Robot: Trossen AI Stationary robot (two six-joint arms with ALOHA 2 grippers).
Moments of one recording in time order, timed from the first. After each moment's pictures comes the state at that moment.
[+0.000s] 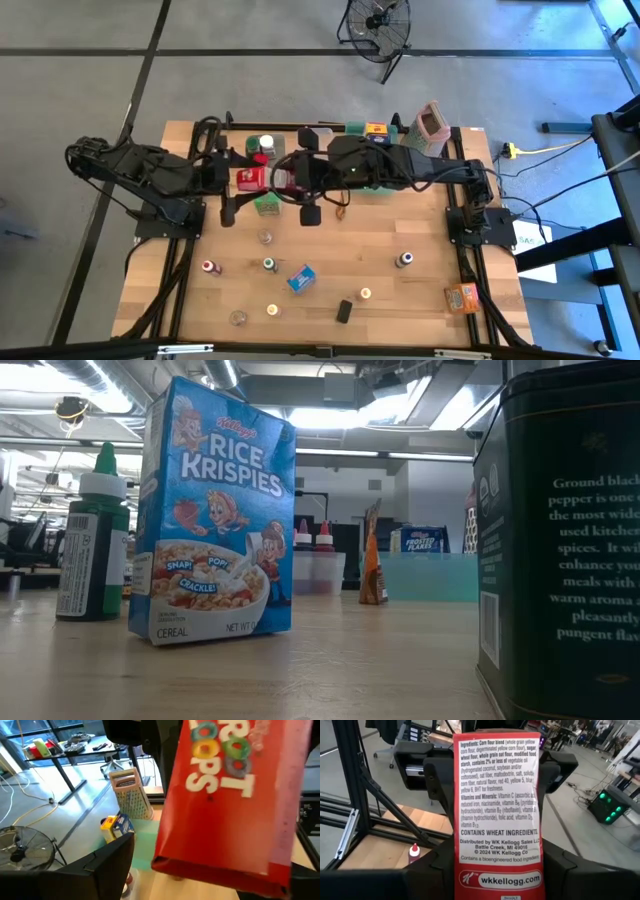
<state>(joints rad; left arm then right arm) -0.36 1.04 1.42 -0.74 -0.61 -0.08 0.15 1.98 2.34 -0.61 0.13 -0.24</state>
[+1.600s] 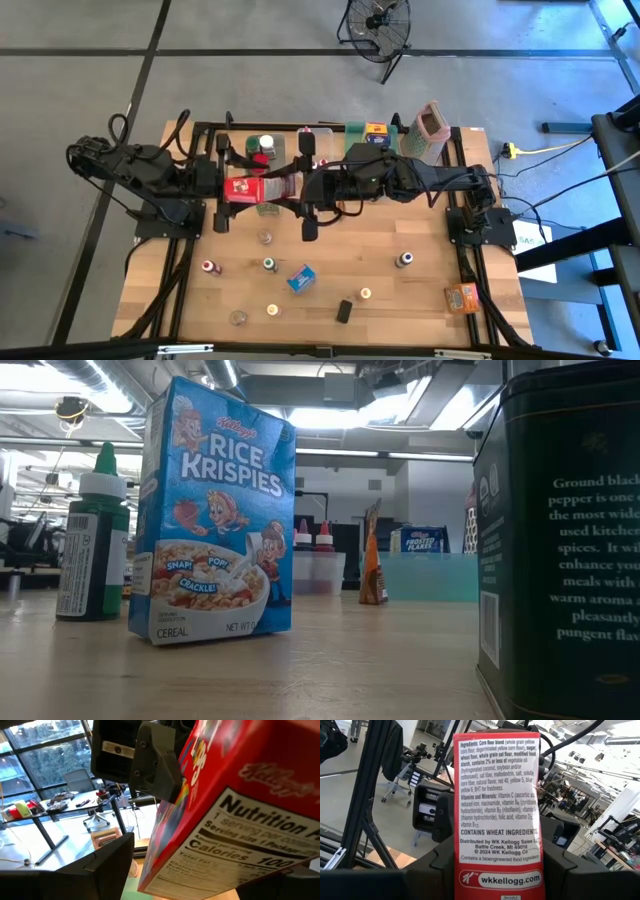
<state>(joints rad) -0.39 1.05 1.42 -0.43 -0.52 0.15 0.22 1.98 2.34 -0.35 0.13 -0.43</state>
